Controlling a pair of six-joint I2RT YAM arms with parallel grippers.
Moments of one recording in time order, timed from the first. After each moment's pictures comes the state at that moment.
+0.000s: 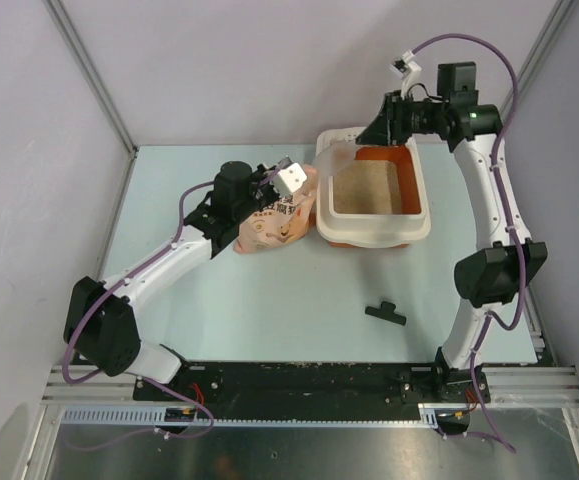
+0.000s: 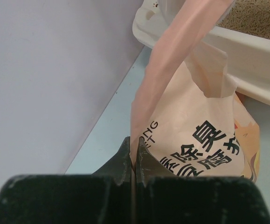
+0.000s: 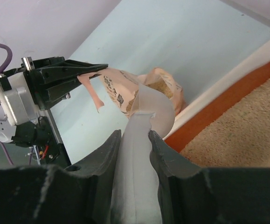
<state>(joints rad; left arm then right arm) -0.56 1.45 1.14 0.03 0.00 0.70 0.12 1.88 2.21 -0.88 -0.92 -0.01</state>
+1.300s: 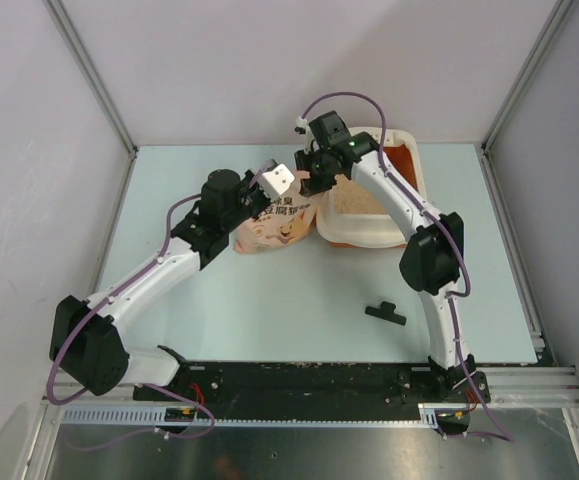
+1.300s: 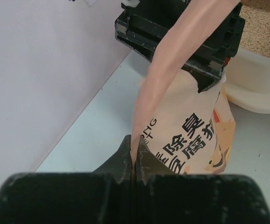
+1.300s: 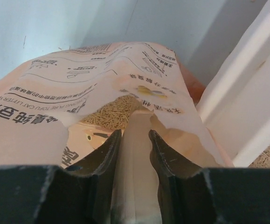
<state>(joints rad) -0.56 1.33 1.06 0.03 0.03 0.55 0.56 2.18 2.23 -0.94 -0.20 0.22</state>
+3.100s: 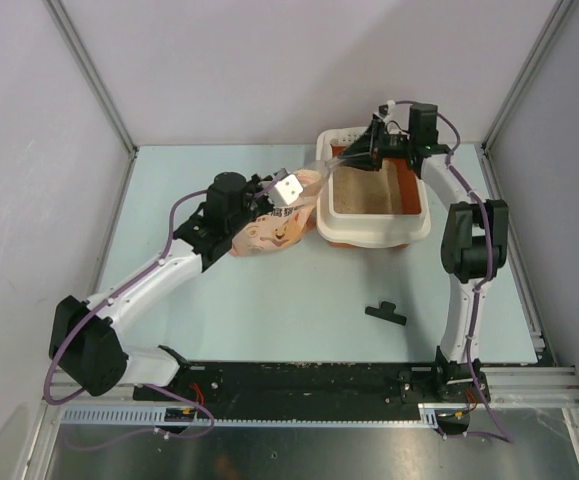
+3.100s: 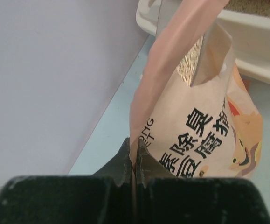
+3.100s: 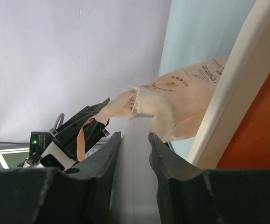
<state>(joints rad) -0.60 1.33 1.06 -0.01 -0.07 0.74 0.12 2.16 1.86 -0.13 -1.22 0.99</state>
